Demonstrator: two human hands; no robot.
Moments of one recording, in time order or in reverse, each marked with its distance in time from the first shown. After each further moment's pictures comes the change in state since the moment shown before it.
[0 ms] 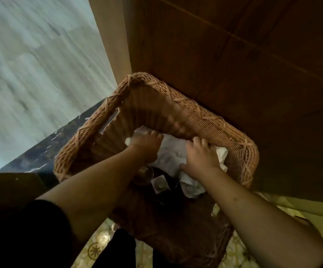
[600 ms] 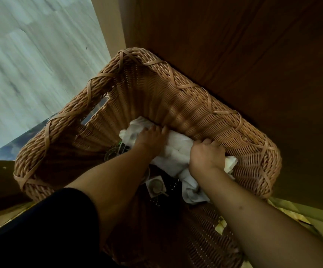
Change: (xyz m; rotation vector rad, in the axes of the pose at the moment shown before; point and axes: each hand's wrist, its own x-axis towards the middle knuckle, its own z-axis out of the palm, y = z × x) left_hand 0.059 0.016 0.058 -0.086 0.017 -0.102; right_hand 0.034 -0.001 0.024 -0.209 -0.099 0.209
